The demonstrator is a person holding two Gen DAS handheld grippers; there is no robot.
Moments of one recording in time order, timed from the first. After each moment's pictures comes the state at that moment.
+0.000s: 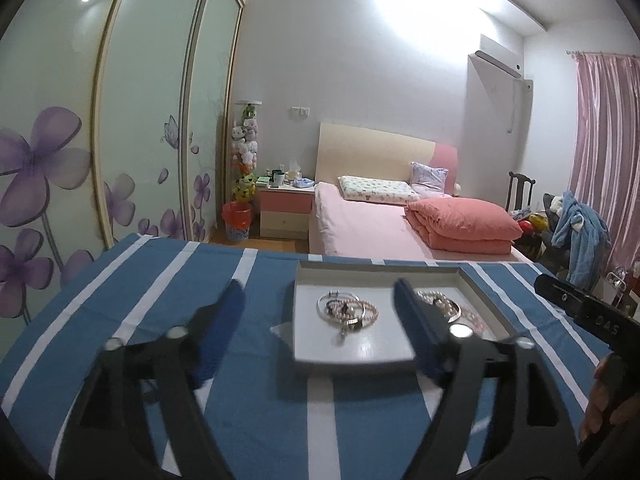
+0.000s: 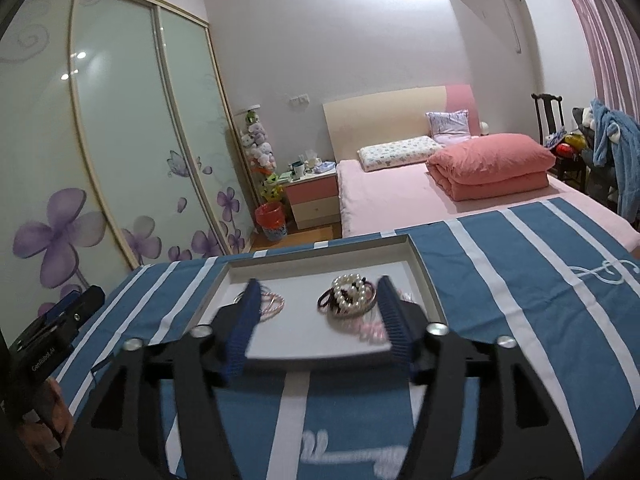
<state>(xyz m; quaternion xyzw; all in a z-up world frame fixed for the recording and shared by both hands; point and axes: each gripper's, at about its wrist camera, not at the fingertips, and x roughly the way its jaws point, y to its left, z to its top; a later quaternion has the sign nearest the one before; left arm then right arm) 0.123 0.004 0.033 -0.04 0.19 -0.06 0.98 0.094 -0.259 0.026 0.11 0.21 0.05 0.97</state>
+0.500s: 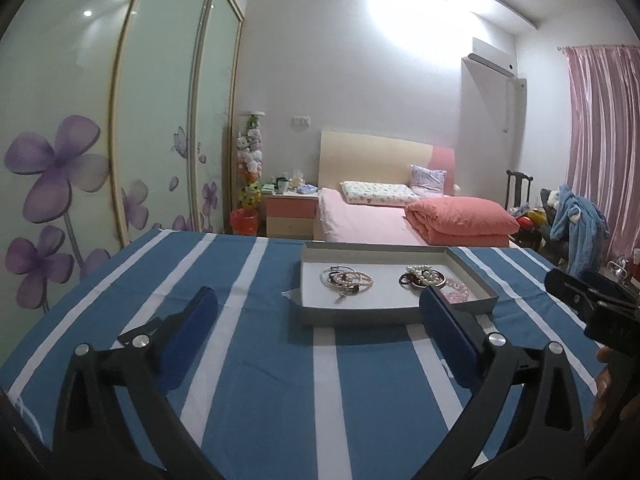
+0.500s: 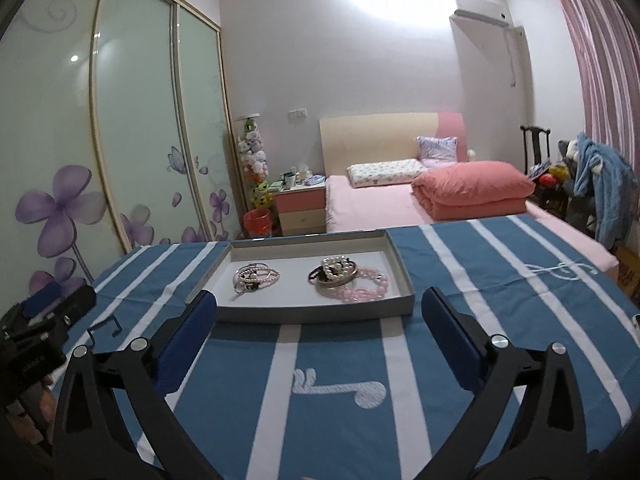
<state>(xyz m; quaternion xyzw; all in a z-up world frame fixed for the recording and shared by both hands) 0.034 0.006 0.022 -0.02 0.17 -0.05 0.98 0.018 -0.250 0.019 0.06 0.18 0.02 0.98</state>
